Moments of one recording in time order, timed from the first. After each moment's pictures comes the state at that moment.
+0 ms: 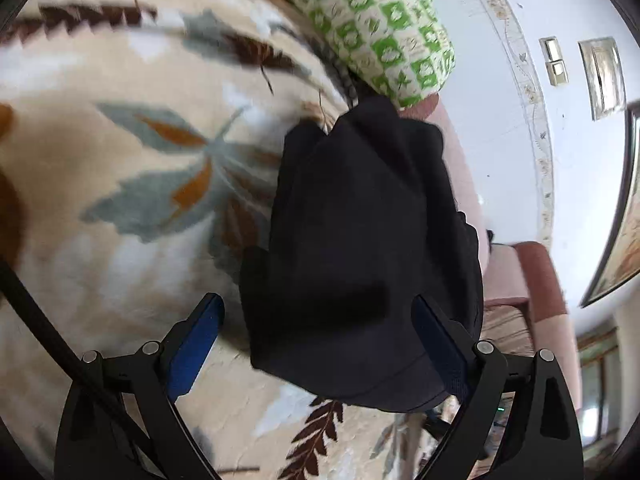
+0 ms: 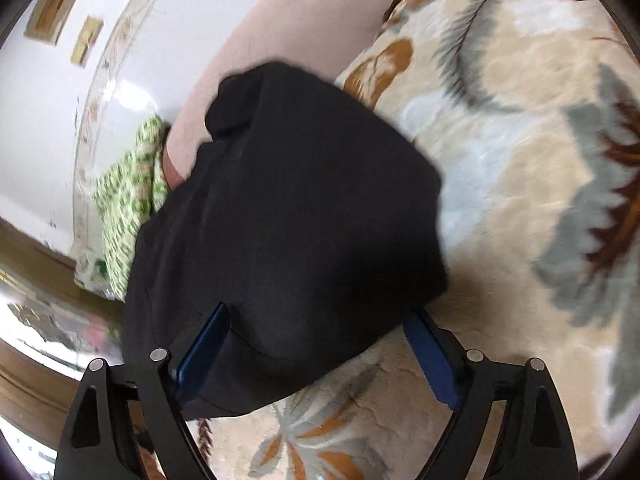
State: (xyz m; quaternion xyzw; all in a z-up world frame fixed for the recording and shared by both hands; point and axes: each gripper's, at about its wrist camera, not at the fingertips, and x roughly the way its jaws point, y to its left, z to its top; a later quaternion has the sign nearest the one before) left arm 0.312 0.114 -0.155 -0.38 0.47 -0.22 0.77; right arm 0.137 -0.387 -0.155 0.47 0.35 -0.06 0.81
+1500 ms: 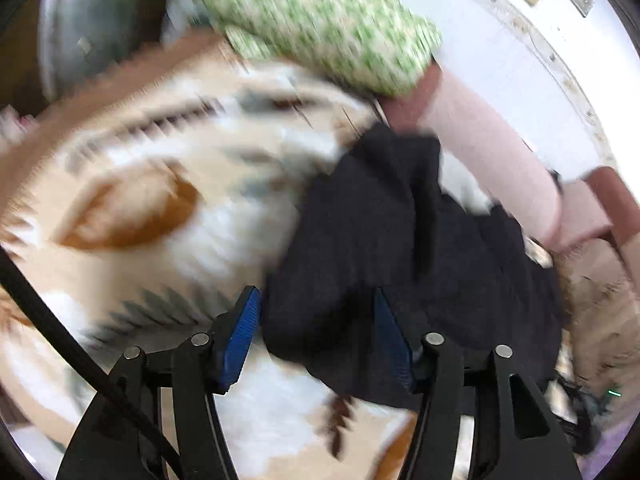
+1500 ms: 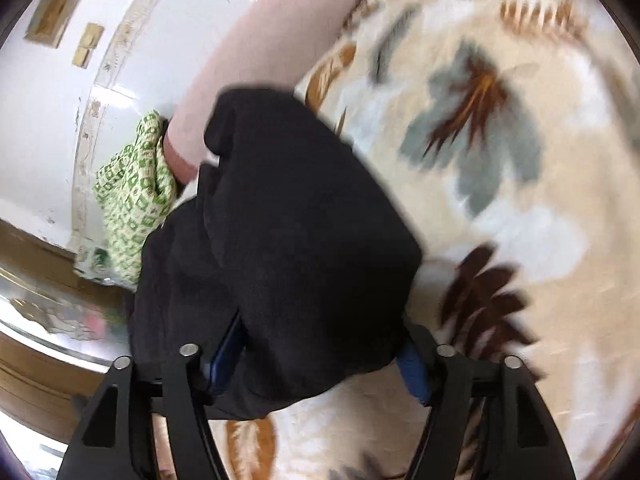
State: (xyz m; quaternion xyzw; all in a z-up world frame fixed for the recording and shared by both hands) left arm 0.176 0.118 -0.049 -0.15 0.43 -0.07 0.89; right arm -0.007 -0.362 -0.096 0.44 0.33 -0.15 0.82
